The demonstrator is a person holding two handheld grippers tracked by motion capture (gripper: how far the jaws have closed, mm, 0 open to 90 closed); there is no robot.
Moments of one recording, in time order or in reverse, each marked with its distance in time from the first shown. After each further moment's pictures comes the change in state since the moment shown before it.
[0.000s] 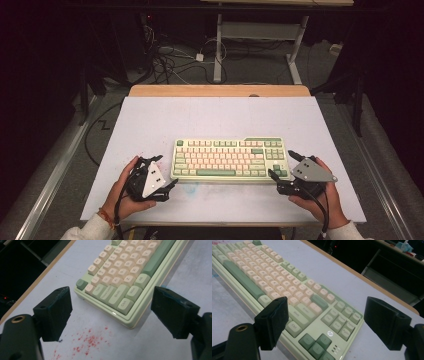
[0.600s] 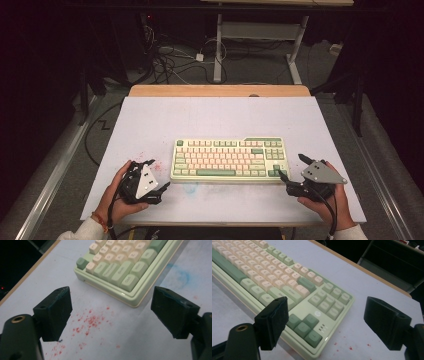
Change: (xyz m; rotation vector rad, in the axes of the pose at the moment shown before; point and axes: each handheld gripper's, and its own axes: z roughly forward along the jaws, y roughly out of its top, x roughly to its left) left arm 0.005 -0.028 0.002 0.061 -0.006 -0.028; right arm -0.017 -0.027 -0.004 0.035 -0.037 0.046
